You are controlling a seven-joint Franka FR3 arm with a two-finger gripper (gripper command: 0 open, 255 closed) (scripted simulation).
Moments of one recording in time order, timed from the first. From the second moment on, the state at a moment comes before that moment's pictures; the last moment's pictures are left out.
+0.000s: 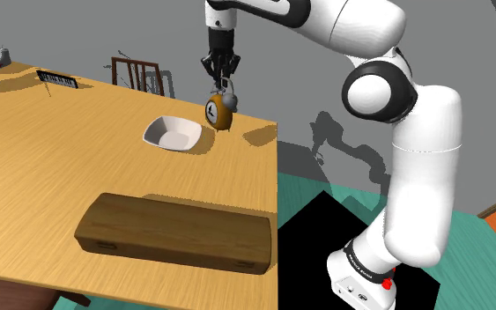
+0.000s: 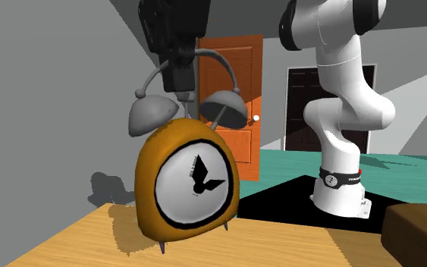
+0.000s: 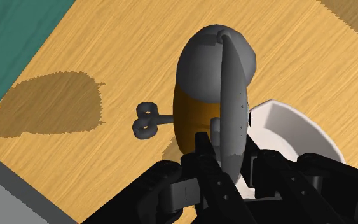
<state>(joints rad) 0.09 0.54 0.08 -1.00 -0.07 1.40 0.25</state>
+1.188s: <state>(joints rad) 0.24 0.29 0.15 -1.25 -0.04 1.38 0.47</state>
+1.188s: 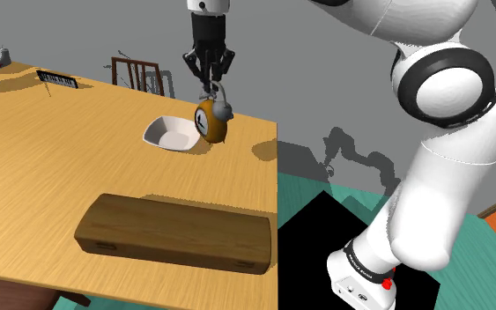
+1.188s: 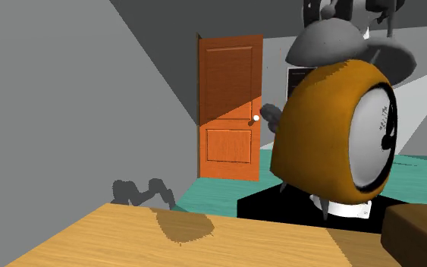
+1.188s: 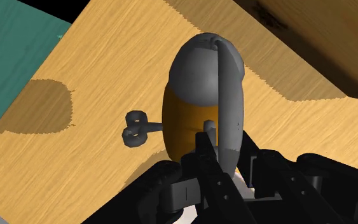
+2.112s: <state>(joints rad) 0.42 0.21 0.26 -1.28 -0.01 1.34 0.77</state>
